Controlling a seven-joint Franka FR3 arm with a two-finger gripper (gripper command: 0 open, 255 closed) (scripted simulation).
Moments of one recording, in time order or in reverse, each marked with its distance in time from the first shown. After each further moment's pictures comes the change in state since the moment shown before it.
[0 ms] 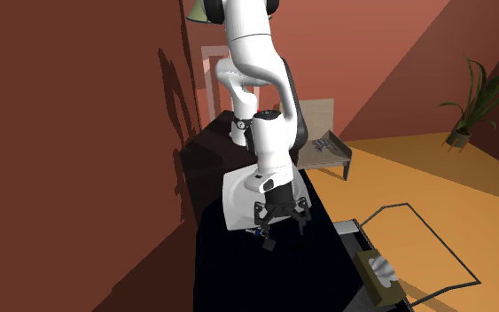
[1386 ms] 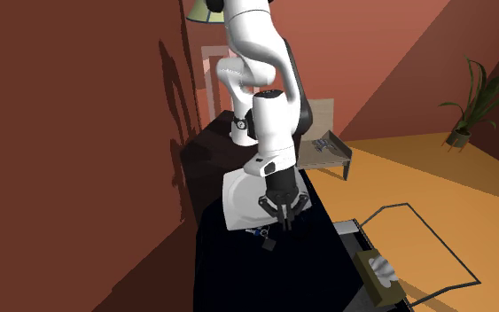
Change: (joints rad) arm -0.130 -0.129 0.144 -0.017 0.056 -0.117 -0.034
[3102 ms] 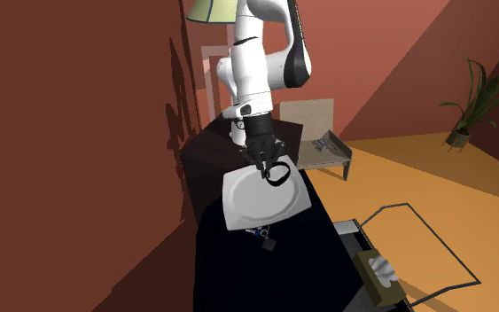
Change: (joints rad) arm -0.055 -0.566 0.064 -0.291 0.765 -0.284 -0.617
